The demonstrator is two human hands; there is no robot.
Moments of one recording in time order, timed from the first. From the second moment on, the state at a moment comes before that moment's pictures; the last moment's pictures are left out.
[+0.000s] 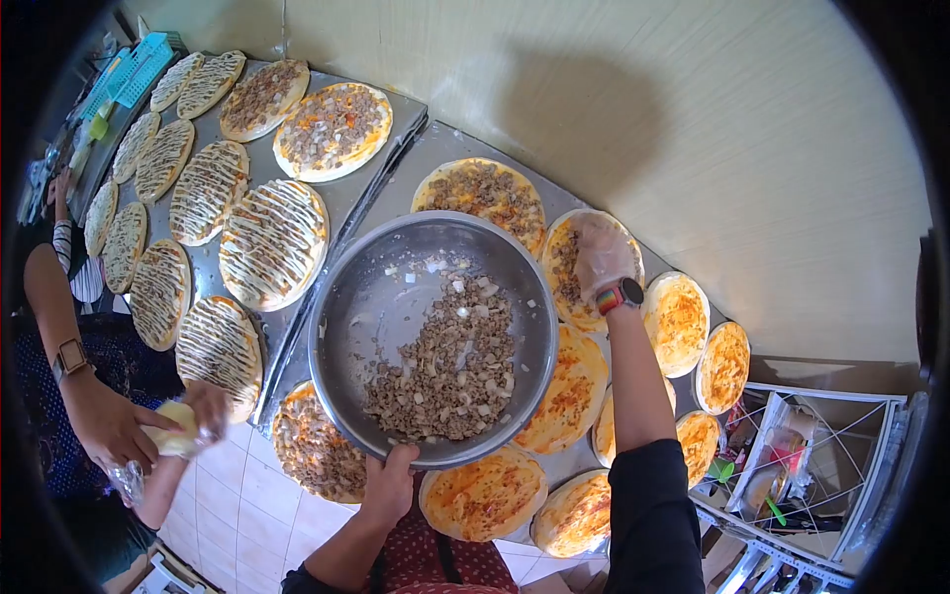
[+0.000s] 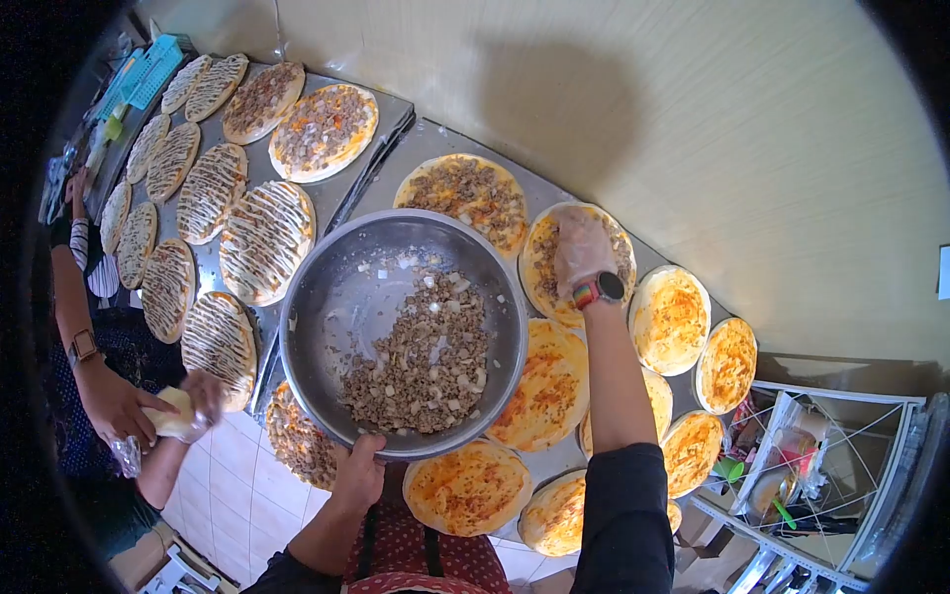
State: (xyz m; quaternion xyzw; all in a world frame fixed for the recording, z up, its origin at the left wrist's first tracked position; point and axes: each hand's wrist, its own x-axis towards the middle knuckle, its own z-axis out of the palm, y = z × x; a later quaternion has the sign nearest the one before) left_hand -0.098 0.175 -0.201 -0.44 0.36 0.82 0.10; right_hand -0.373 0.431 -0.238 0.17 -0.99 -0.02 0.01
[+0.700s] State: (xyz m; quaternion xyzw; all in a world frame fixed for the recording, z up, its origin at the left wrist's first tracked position) left_hand -0.112 0.217 -0.200 -0.35 0.44 0.81 0.19; right_hand -0.228 0.370 -0.174 0.24 -0.86 0.36 -0.26
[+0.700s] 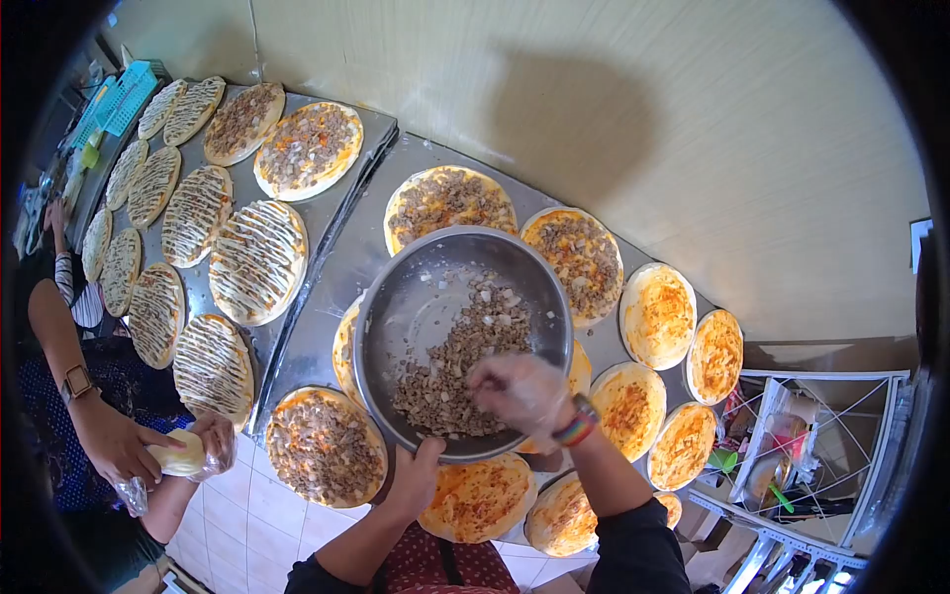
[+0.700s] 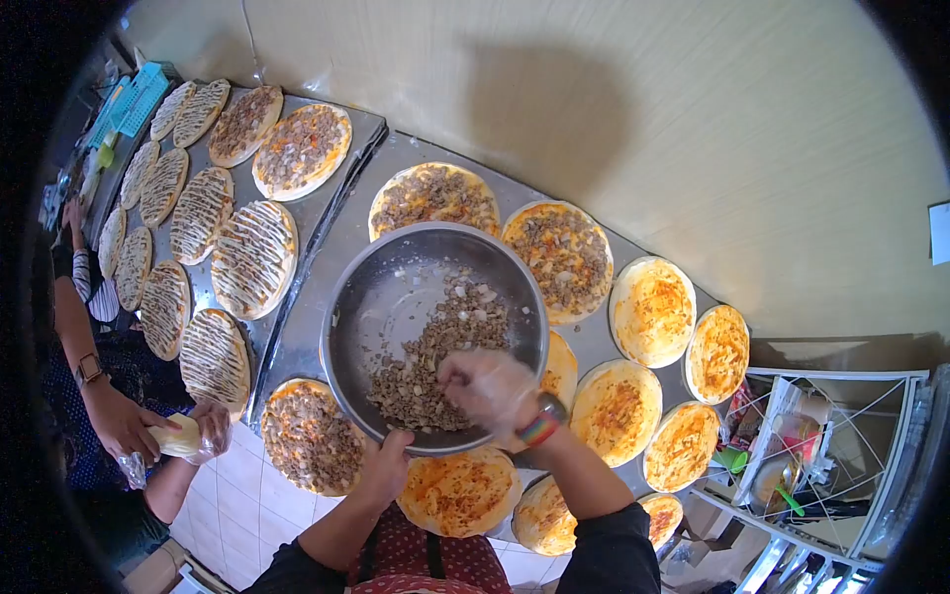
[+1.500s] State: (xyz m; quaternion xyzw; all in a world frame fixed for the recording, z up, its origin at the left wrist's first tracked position) left_hand -0.081 0.186 -0.244 -0.26 0.65 0.71 0.05; right_hand -0.375 0.443 -0.233 0.03 -0.98 0.22 0.02
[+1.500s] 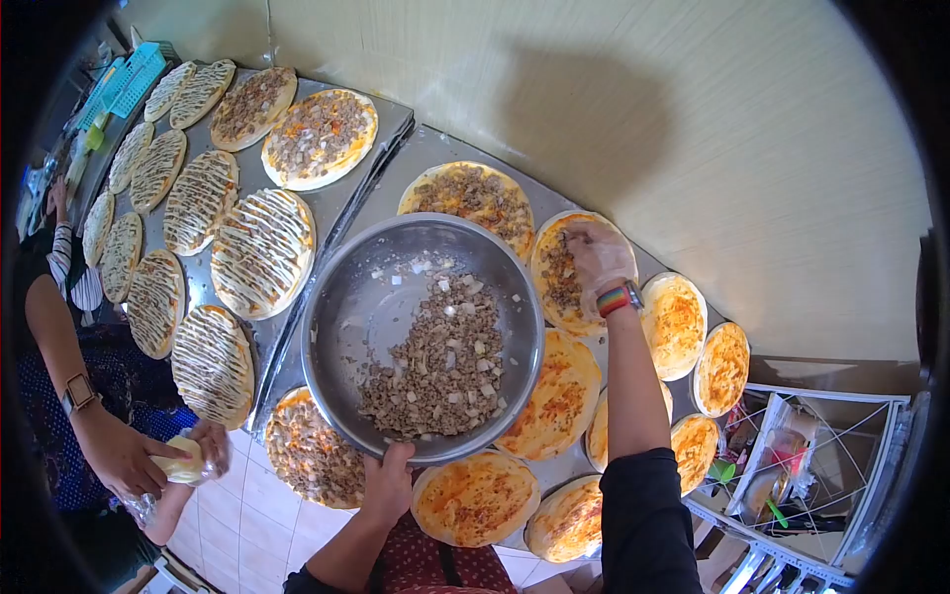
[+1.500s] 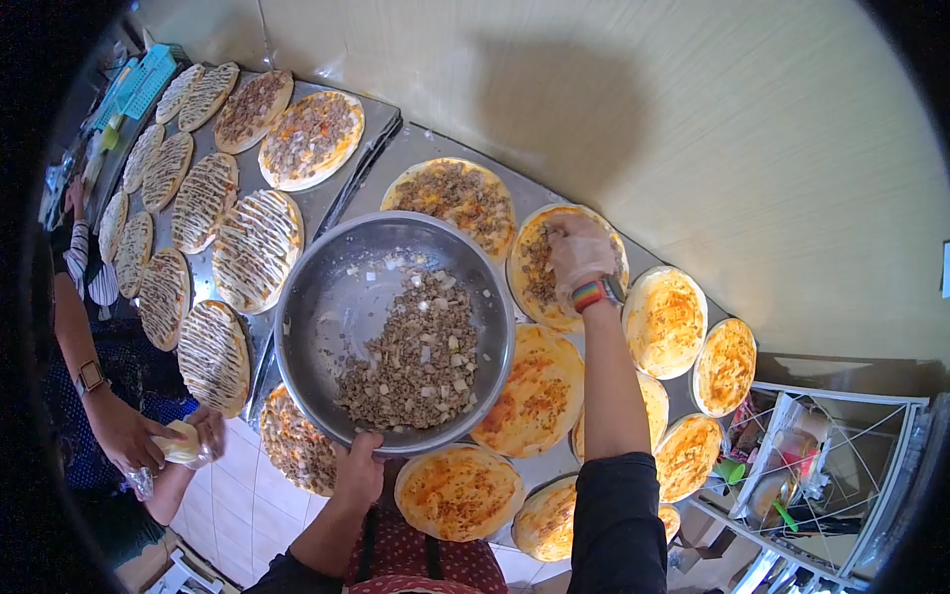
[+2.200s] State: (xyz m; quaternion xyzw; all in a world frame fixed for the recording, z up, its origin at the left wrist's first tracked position) left_hand -0.101 0.176 -0.214 -0.39 0.35 0.84 0.08; right_hand -0.298 0.433 -0.242 0.26 -0.96 0.08 0.05
